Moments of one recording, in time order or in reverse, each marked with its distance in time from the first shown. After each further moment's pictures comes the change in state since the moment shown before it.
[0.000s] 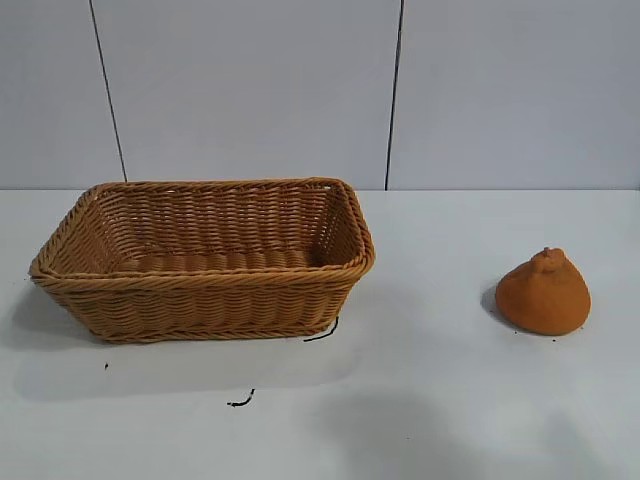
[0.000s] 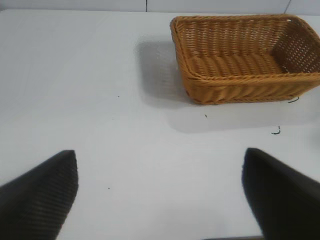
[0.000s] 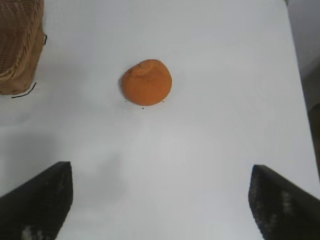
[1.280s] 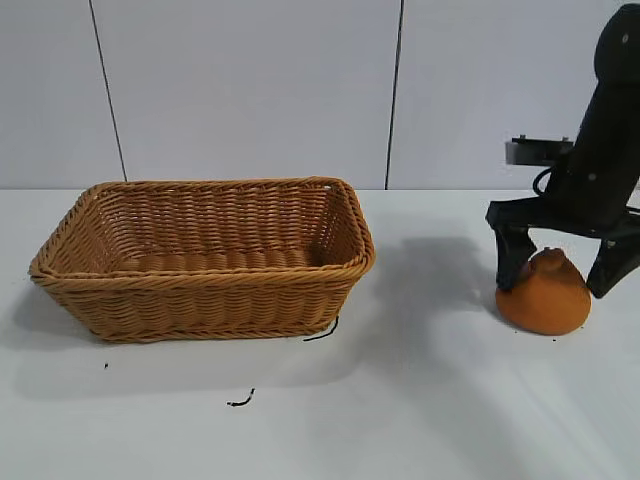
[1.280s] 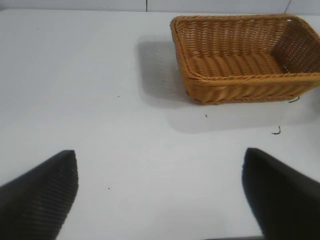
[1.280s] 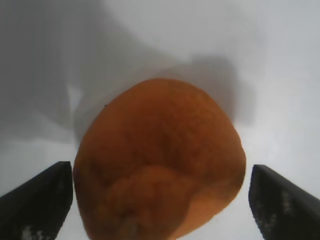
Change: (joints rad) left arm 0.000 0.000 0.000 0.000 -0.001 0.000; right arm 0.000 1.309 -0.556 0.082 -0.146 -0.028
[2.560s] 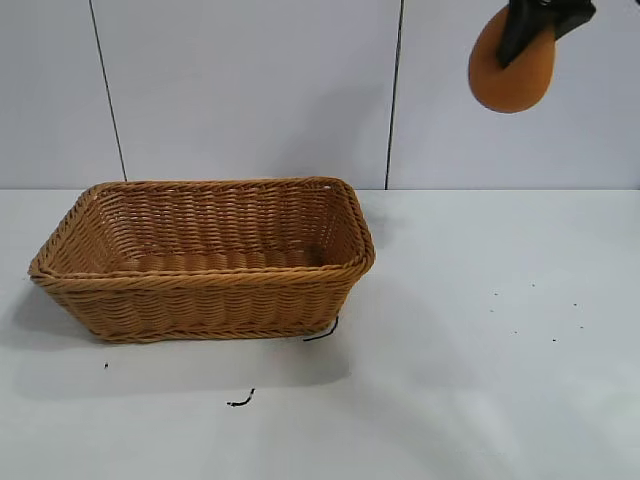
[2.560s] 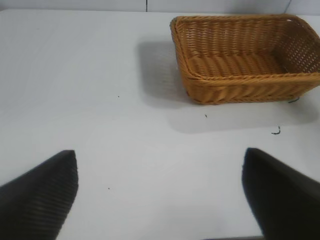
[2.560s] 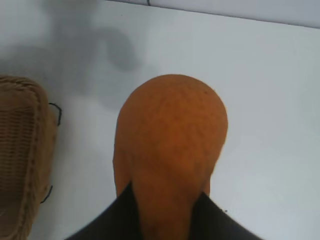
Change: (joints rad) left arm 0.000 0.000 0.000 0.000 0.000 0.000; right arm 0.160 -0.203 -0.454 -0.003 0.247 -0.016
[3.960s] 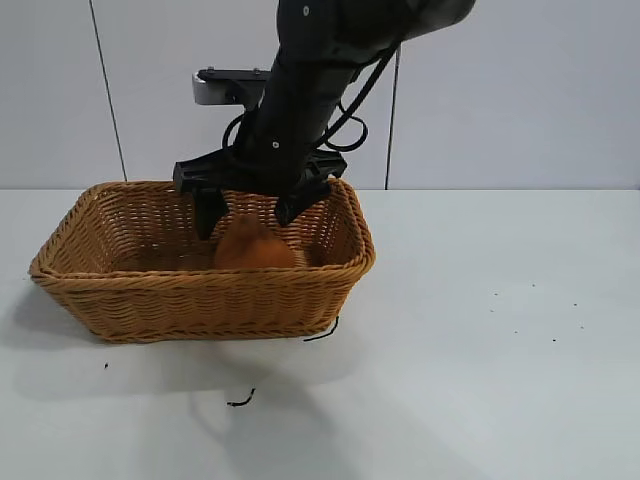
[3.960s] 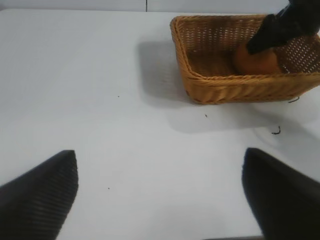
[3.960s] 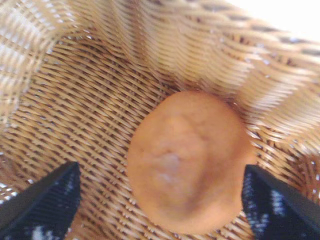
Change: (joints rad) left arm 0.000 0.000 0.000 0.000 0.001 0.000; right arm 0.410 0.364 -0.028 0.020 -0.351 0.047
